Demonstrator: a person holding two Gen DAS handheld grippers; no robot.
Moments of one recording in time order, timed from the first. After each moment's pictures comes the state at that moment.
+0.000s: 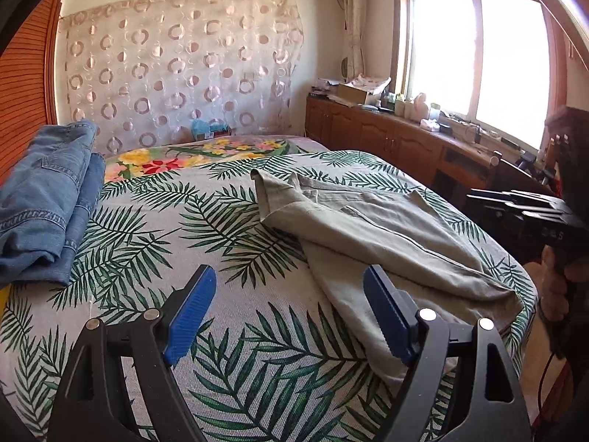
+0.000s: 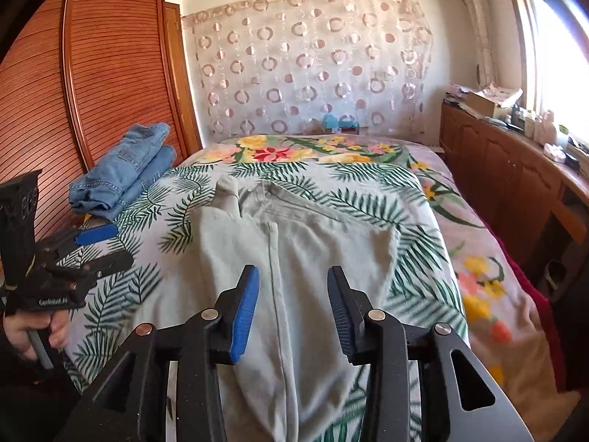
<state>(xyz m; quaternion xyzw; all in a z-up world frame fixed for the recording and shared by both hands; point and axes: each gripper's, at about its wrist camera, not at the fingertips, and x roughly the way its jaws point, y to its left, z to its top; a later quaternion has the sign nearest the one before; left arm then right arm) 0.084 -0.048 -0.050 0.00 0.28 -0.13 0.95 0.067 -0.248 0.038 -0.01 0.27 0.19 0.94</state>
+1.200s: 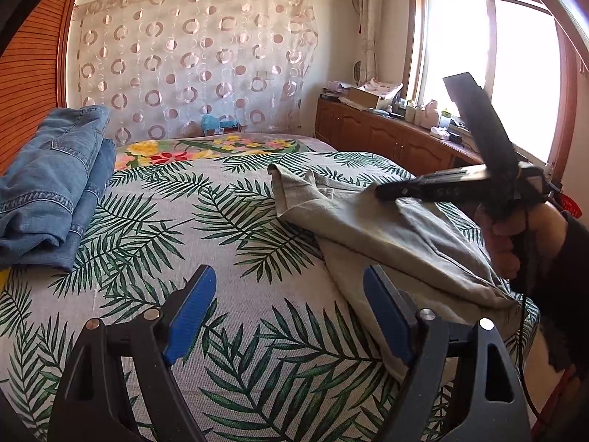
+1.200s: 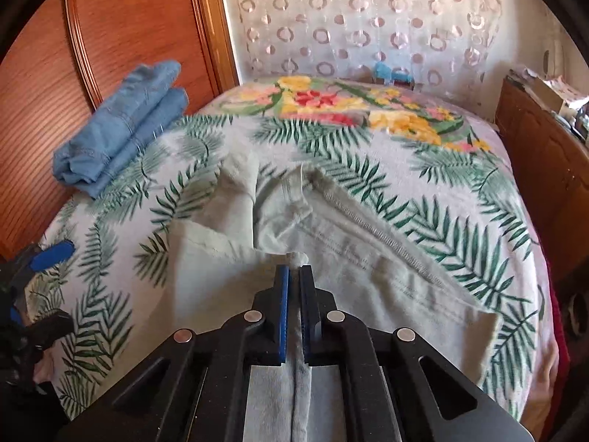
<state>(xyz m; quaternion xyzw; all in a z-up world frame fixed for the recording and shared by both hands) 0.090 -0.036 -0.057 -0.02 0.28 -0.12 0.95 0.213 -0.189 0.026 -0.06 0.37 0.26 0.89</state>
